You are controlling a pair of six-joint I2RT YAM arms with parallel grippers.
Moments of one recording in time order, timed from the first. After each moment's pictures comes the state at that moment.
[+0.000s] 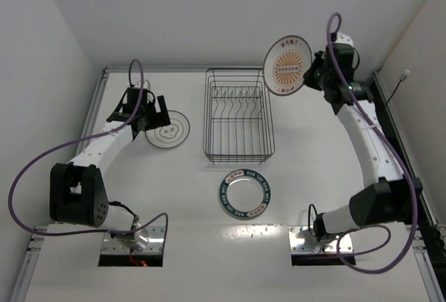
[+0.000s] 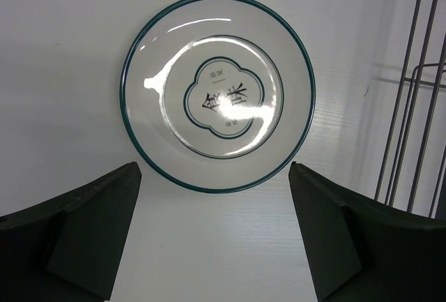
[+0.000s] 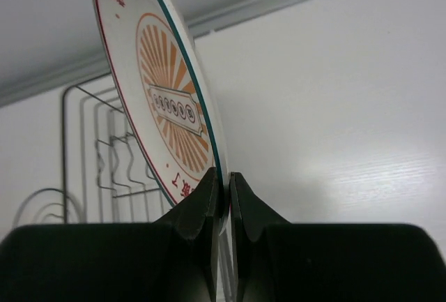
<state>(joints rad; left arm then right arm) -0.11 1.43 1.02 -0.34 -0.08 -0.33 0.08 1.42 1.47 -0.48 0.11 0.40</state>
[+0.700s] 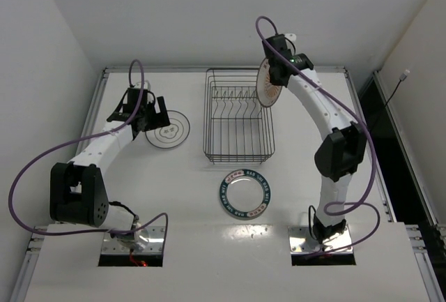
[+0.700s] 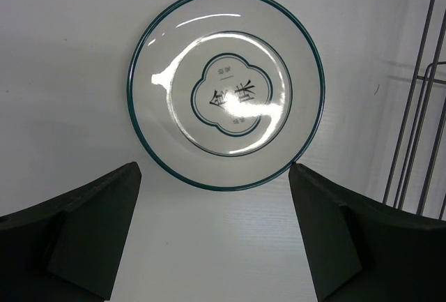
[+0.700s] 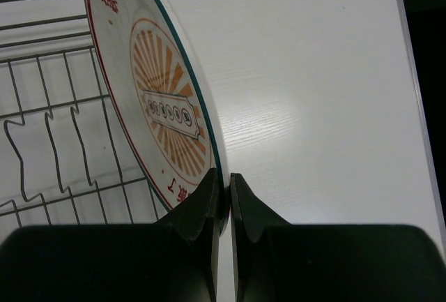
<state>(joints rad) -0.11 1.43 1.02 -0.36 -0.09 -0.32 0.34 1.94 1.94 -0.83 0.55 0.31</state>
